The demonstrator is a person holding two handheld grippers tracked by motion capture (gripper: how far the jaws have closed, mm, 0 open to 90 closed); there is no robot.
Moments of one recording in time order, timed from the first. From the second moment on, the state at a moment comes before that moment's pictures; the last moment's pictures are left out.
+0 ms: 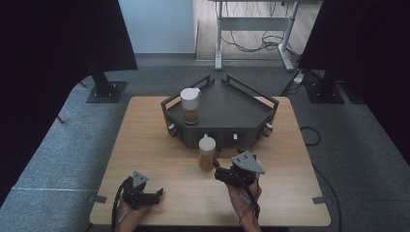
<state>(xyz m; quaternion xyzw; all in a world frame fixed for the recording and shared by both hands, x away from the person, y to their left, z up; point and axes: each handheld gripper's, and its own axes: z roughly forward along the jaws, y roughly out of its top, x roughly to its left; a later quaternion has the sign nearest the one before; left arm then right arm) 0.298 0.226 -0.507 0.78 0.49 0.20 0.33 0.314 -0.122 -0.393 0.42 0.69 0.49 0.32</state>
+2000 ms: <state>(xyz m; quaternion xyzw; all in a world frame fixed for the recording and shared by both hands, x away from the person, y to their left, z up) 0.298 0.227 -0.507 0.78 0.49 0.20 0.33 0.359 -0.074 -0.425 0.41 0.71 0.48 0.33</state>
